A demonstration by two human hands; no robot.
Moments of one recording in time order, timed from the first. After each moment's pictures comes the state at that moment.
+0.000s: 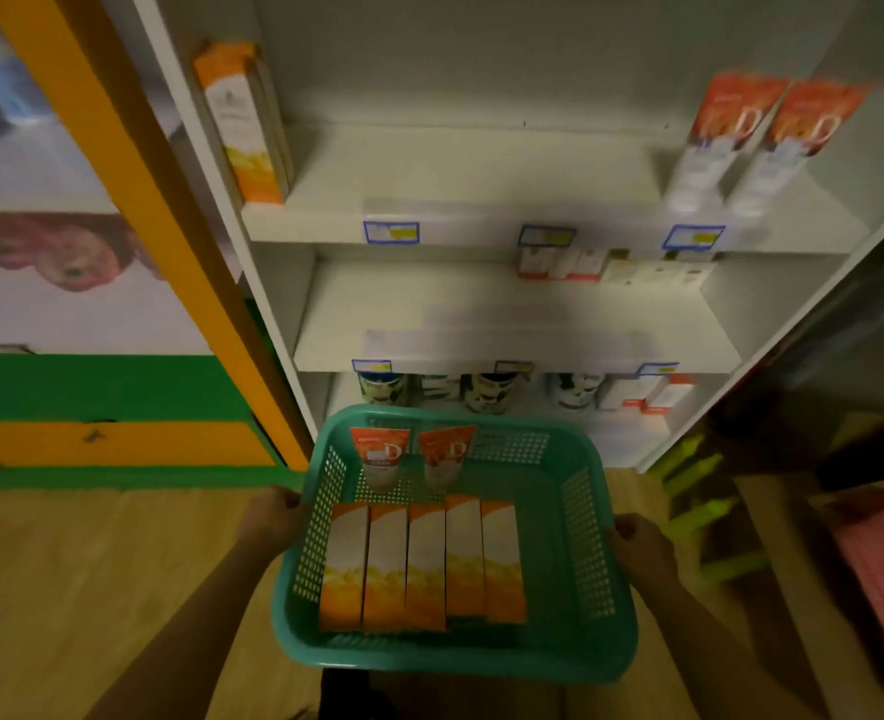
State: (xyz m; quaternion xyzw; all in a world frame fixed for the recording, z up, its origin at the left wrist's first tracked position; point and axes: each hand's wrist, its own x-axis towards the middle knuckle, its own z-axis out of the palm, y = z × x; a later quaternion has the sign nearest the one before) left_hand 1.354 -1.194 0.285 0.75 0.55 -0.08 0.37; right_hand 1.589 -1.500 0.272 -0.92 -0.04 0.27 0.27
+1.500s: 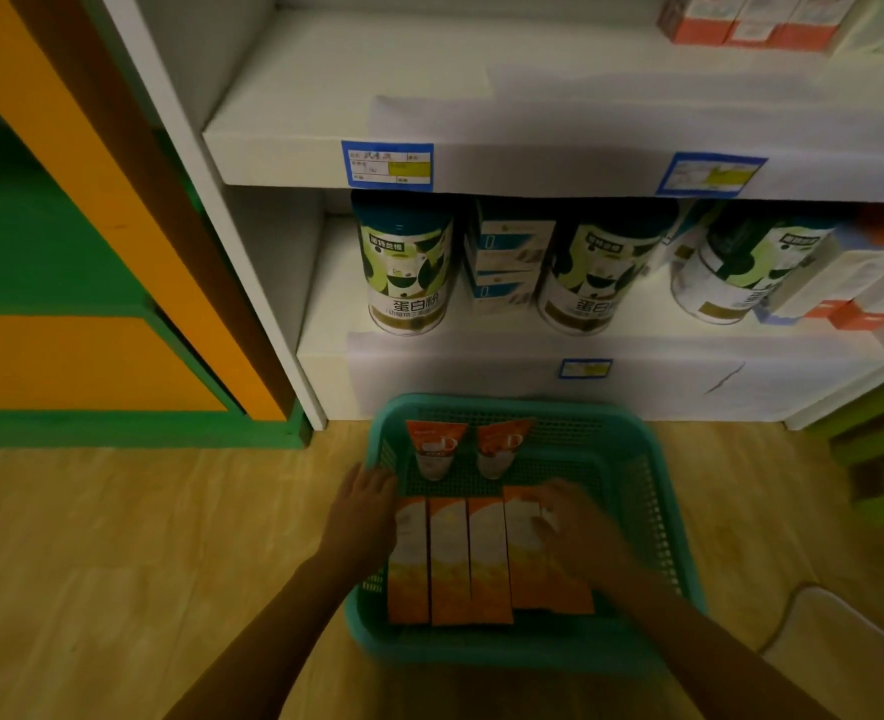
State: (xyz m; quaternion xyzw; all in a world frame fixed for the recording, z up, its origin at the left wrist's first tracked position) left_hand 1.429 -1.155 -0.100 0.95 0.27 -0.07 0.13; right_hand 1.586 -1.342 -0.065 -0.88 -0.38 0.26 0.14
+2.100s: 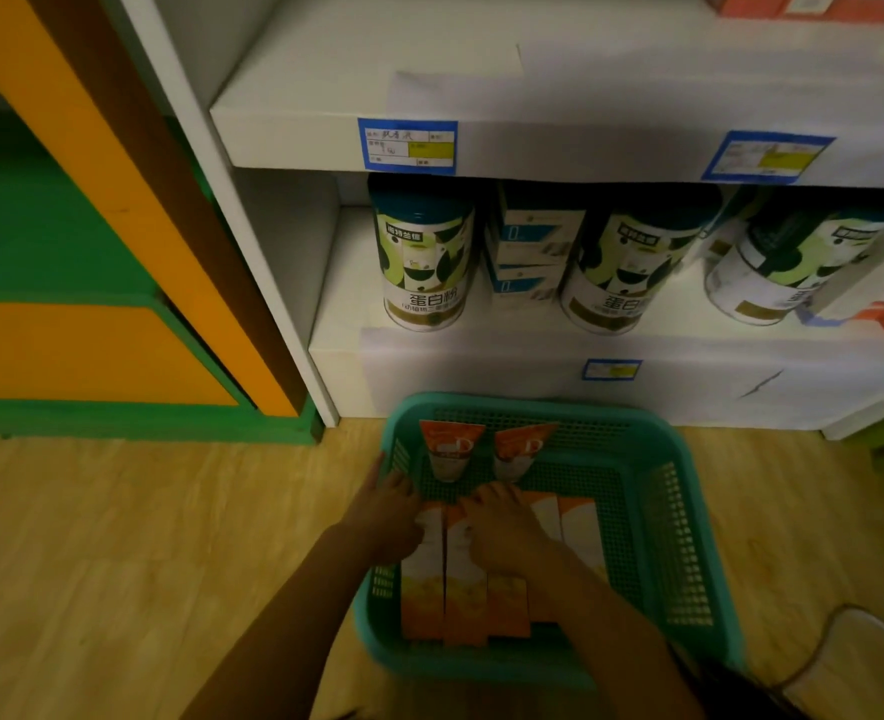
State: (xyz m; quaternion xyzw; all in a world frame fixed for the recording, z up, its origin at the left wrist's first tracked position) left_hand 1.448 -1.144 -0.097 0.95 0.15 -0.26 0.04; right_hand 1.554 -1.266 -0.108 -0.81 -0.51 0.28 -0.07
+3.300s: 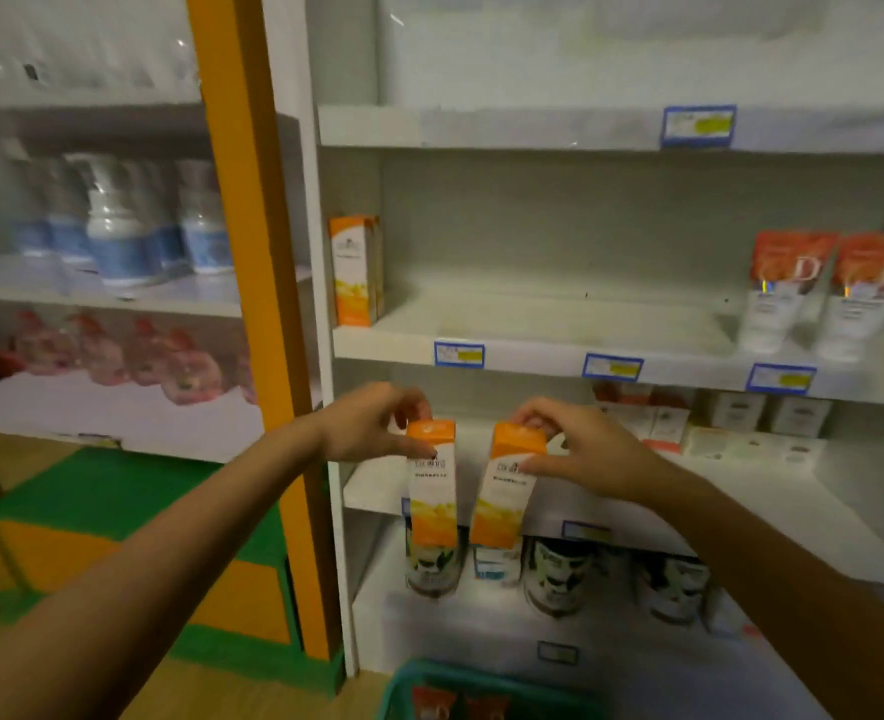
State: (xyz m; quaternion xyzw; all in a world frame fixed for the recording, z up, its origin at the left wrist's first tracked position) left_hand 1.448 -1.157 0.430 0.96 0.17 0.08 0.19; right_hand 1.623 -1.327 0.418 -0.75 -0.60 0.07 0.25
